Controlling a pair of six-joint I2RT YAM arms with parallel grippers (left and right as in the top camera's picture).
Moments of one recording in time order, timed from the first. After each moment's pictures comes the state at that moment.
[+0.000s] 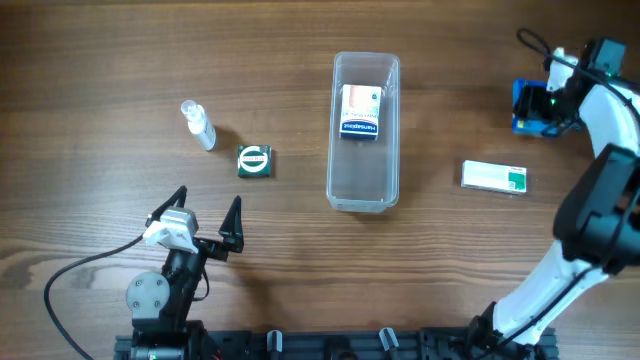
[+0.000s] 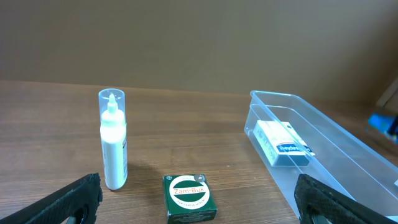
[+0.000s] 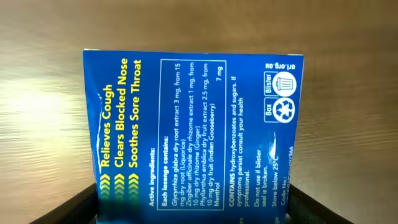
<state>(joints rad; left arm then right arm) 0.01 0.01 0.01 -0.05 0.26 -0.17 -0.37 2.06 1.56 -0.67 -0.11 -0.23</state>
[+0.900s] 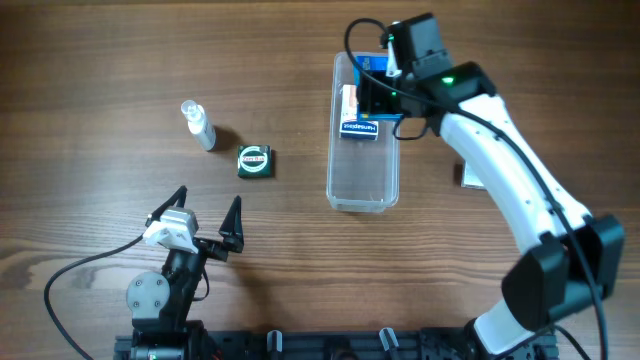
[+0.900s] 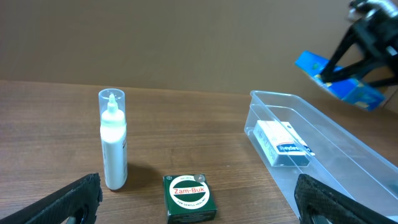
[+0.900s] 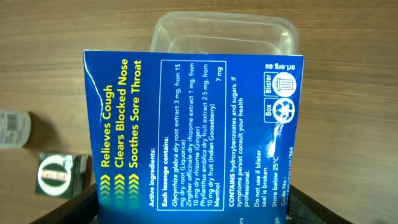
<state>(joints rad) 0.01 0.01 0.01 -0.05 0.26 -0.17 0.38 1.78 1.56 -0.77 -0.01 0.33</state>
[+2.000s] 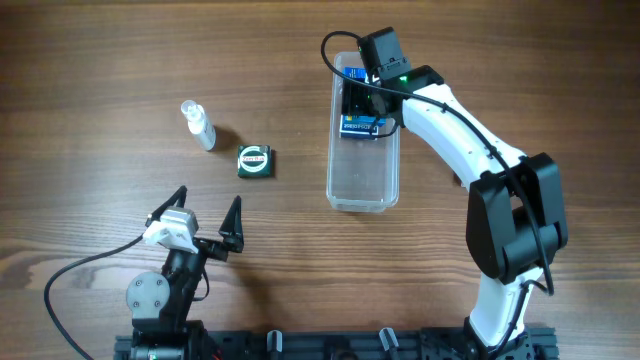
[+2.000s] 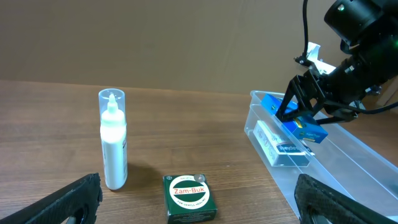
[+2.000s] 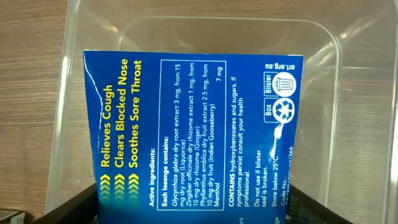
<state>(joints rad) 0.01 0.01 0.01 -0.05 0.26 -0.17 0.40 2.03 1.56 -0.60 0.04 0.39</state>
